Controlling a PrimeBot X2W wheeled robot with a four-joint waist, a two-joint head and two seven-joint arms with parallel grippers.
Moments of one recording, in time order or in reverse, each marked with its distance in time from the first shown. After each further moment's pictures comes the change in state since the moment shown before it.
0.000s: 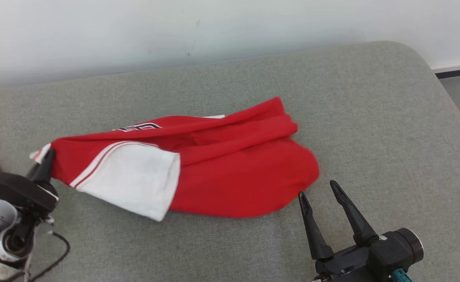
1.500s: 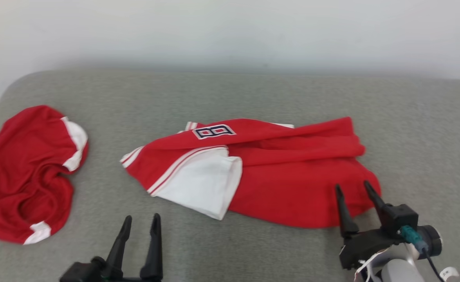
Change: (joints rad) left arm 0.496 -0.351 0.021 -0.390 0.692 0.044 -0.366; right arm -0.240 -0.006 -0.203 0.517 -0.004 0.000 0.000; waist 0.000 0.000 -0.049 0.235
